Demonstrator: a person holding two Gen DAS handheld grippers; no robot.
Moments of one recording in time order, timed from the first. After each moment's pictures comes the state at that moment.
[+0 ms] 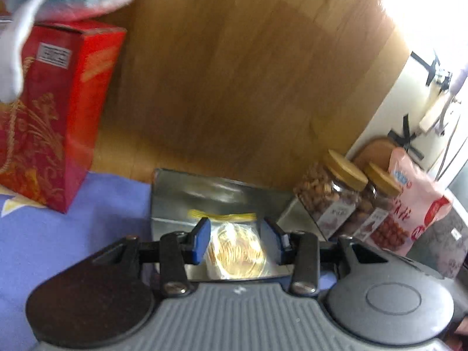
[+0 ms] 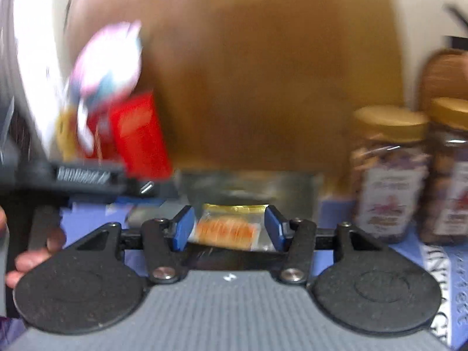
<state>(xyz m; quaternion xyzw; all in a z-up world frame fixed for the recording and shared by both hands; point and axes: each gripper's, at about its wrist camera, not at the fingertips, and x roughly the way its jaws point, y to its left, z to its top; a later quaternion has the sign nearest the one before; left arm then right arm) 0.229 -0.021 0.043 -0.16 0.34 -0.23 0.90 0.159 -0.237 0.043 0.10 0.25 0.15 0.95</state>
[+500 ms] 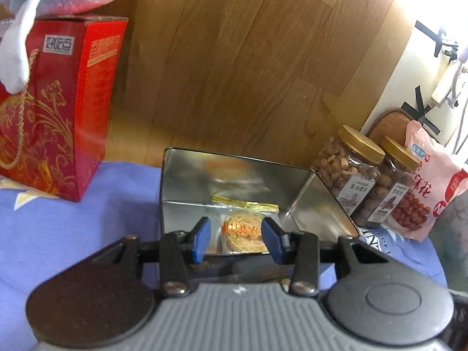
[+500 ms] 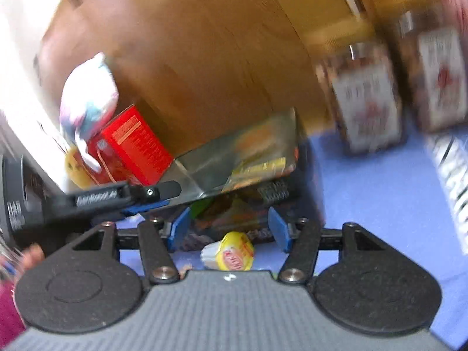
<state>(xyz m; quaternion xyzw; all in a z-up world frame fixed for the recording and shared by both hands) 0.222 -0.034 0.030 -0.11 0.36 -0.20 0.90 0.139 -0.262 0.018 0.22 0.29 0.14 0.92</state>
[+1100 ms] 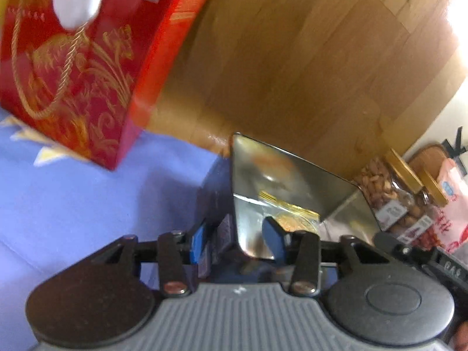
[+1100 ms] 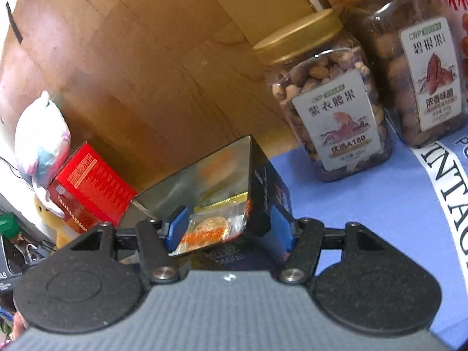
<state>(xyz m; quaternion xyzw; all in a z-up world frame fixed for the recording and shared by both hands) 0.249 0.001 0.000 -0.20 0.40 -0.15 0.88 0.196 -0.295 -0.001 0.29 0.32 0.08 0.90</state>
